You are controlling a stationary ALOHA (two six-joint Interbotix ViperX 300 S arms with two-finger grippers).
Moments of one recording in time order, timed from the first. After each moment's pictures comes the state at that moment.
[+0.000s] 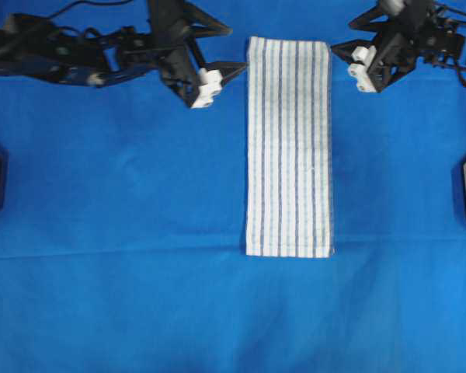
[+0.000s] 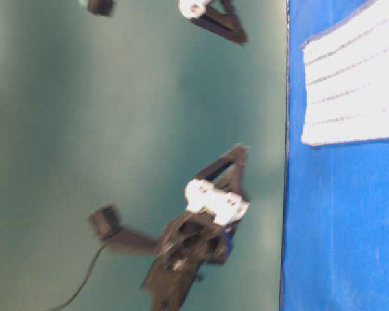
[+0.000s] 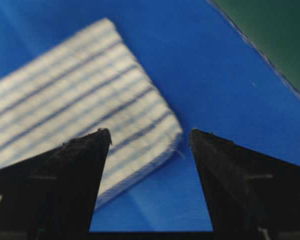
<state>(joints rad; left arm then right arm) 0.41 0.19 0.59 -0.03 -0.37 -0.01 -0.64 -0.22 0.91 -0.55 -0.02 0.57</state>
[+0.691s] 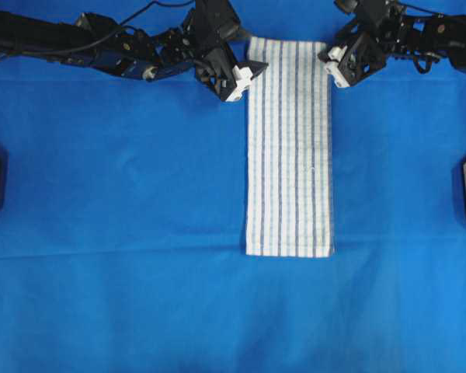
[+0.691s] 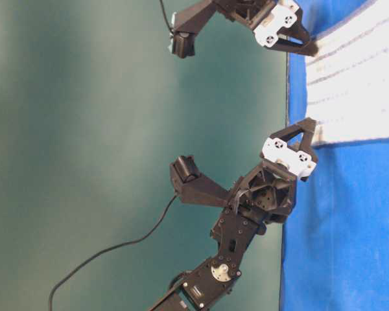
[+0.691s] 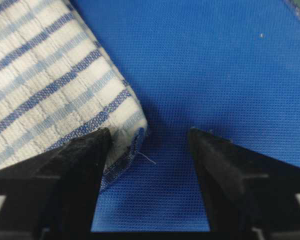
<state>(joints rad) 0.44 0.48 0.40 -0.03 -0.35 -0.01 -0.73 0.11 0.82 -0.56 -0.10 0.56</state>
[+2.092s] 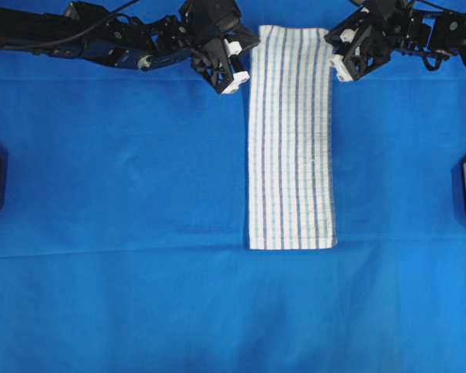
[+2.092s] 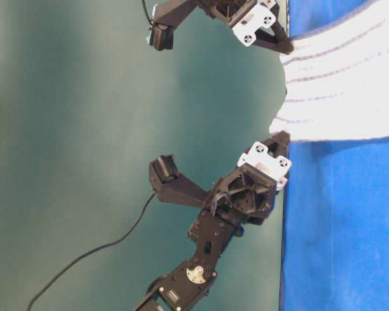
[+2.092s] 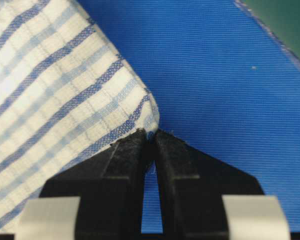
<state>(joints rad) 0.45 0.40 0.41 -0.02 -0.28 0.08 -0.71 0.01 0.85 -0.56 -0.12 0.58</state>
